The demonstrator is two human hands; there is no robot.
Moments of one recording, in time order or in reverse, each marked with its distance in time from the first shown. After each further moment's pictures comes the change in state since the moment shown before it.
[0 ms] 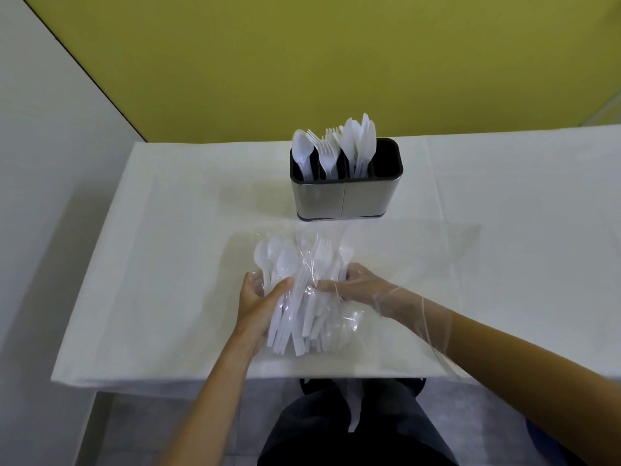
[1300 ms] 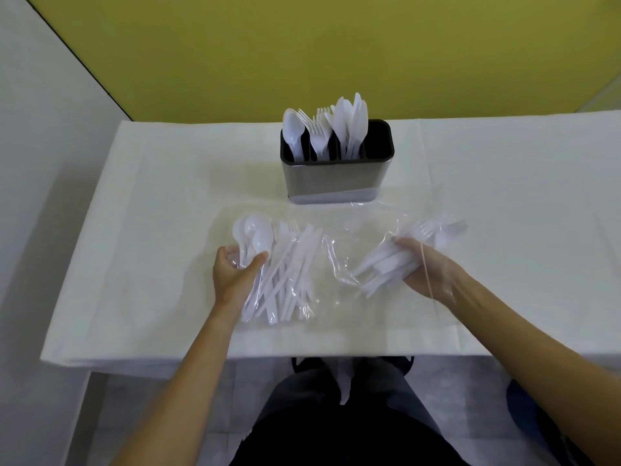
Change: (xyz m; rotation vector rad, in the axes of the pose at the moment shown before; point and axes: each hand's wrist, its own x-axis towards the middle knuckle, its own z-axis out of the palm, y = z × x) left_hand 0.017 0.007 -0.006 0.187 0.277 0.120; right_hand -0.044 0.034 -0.086 0.661 0.087 -0.111
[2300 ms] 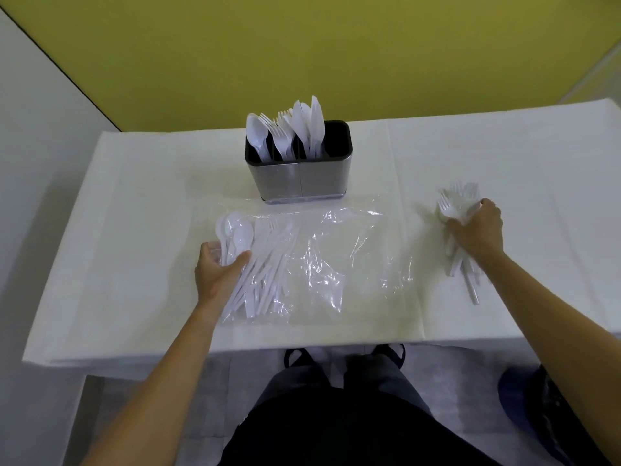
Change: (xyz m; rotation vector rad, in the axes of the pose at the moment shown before) left_hand -0.021 0.013 0.014 0.143 0.025 0.079; right_hand -0.015 -0.050 -0.127 -1.015 0.935 -0.158
